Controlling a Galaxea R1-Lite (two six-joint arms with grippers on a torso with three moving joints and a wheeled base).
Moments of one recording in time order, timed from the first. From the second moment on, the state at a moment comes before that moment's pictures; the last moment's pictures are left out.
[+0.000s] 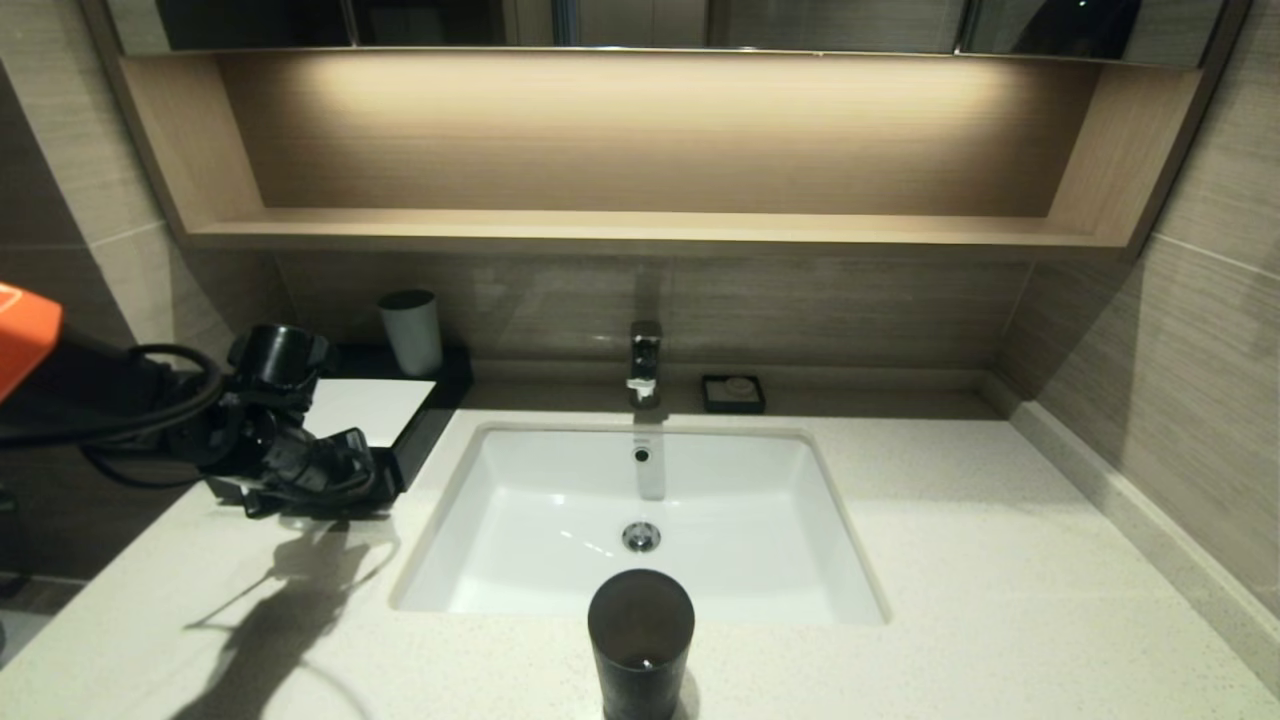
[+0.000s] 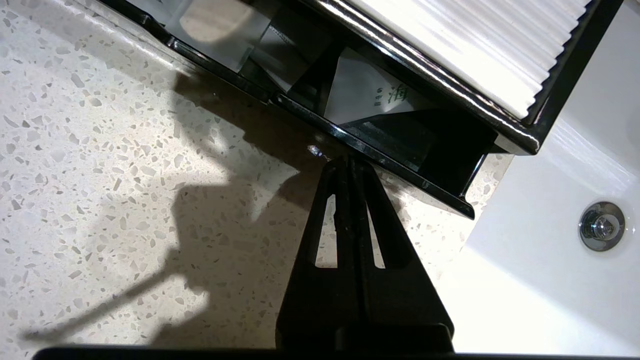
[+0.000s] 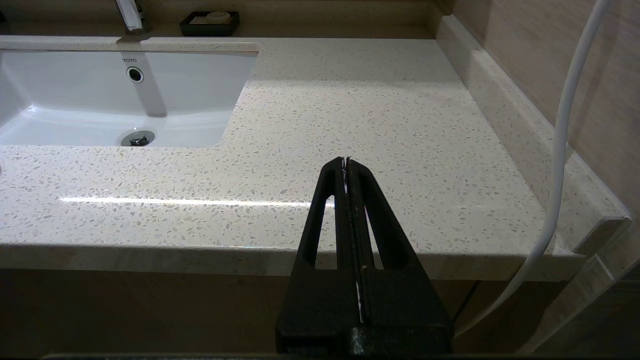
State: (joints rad) left arm -0.01 1.98 -1.14 0.06 0.15 -0.45; right arm 0.00 0.00 0.00 0.00 0.00 0.00
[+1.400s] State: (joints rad) left arm -0.02 2.00 -1.19 0.03 0.17 -0.48; right arm 0.00 0.00 0.00 0.00 0.00 0.00
